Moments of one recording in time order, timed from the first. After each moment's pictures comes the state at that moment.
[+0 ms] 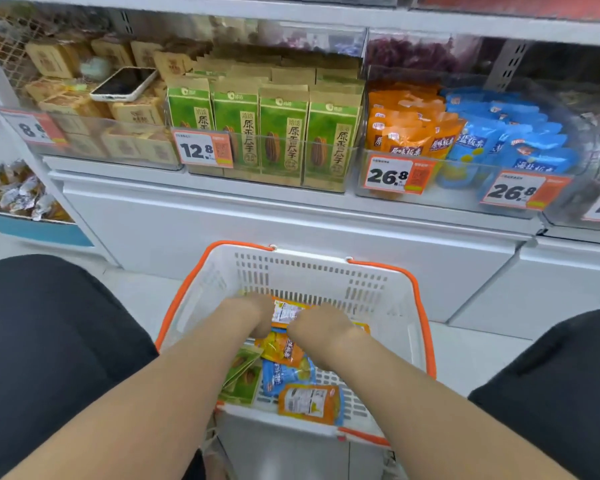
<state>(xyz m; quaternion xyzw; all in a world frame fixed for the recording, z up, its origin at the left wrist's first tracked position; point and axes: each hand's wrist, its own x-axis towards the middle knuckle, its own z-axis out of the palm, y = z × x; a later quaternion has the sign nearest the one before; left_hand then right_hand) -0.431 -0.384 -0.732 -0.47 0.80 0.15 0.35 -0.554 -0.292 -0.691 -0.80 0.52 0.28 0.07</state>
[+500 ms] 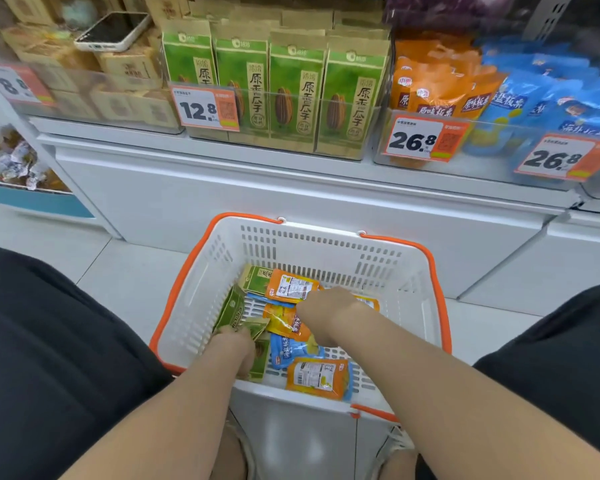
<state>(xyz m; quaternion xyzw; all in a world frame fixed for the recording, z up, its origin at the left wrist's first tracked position) -0.369 -0.338 -0.846 -0.62 0.64 0.26 0.37 -0.547 -0.304 -0.712 -0.78 0.53 0.31 0.13</state>
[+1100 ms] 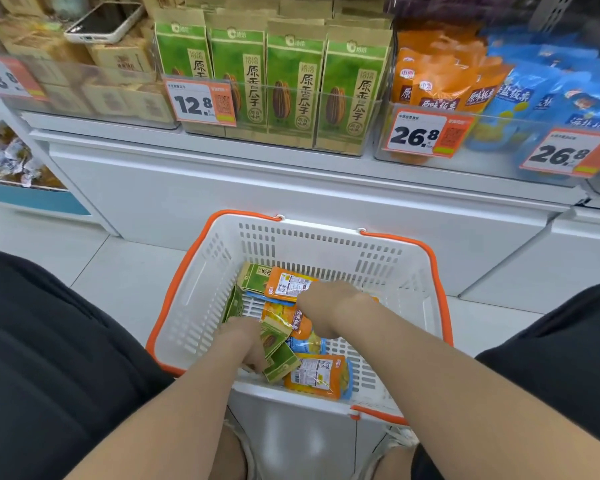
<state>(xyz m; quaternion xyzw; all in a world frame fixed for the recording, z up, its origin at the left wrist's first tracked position) -0.388 -0.340 -0.822 -0.59 0.69 0.26 0.33 -0.555 -0.317 -0.717 -0.77 0.55 0.28 0.15</state>
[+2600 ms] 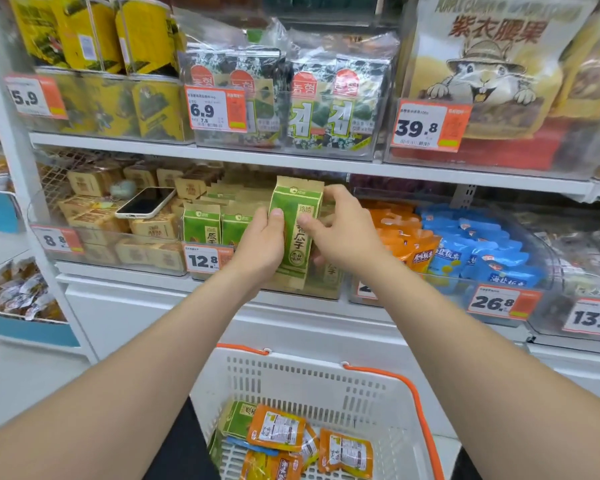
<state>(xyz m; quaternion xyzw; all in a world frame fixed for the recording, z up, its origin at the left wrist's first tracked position) -0.475 -0.464 -0.508 -0.45 0.63 0.43 -0.47 -0.613 -0.420 -0.477 -0.61 0.64 -0.46 0.14</state>
